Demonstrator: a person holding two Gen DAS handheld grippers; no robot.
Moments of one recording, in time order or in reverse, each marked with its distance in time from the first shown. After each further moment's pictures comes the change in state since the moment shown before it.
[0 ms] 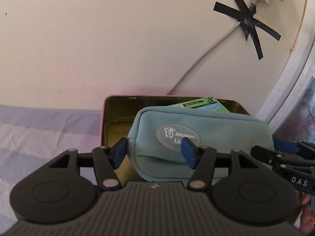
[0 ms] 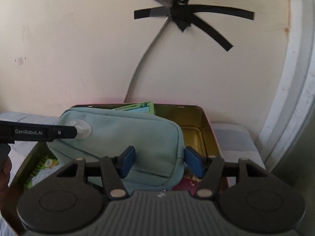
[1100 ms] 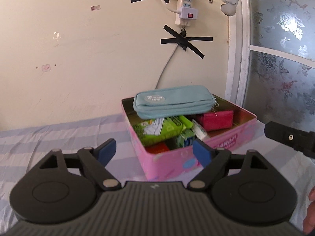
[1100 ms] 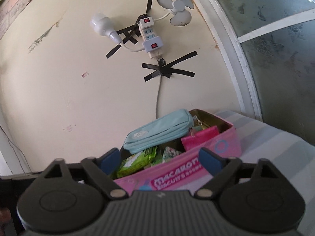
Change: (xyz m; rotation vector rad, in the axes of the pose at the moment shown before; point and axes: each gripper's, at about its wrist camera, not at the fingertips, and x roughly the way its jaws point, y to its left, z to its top) left arm -0.219 -0.019 -0.141 0.257 -0.229 0.026; right arm -0.227 0.066 -0.172 0.412 -0.394 0.059
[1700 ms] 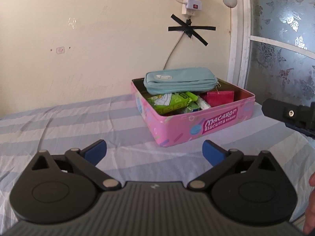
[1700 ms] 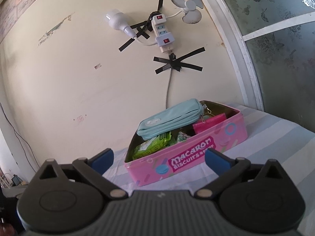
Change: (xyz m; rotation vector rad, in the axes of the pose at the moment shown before) left arm -0.032 0.011 -0.039 -0.021 0.054 0.029; right arm -0.026 0.032 -0.023 -0.017 0.018 0.003
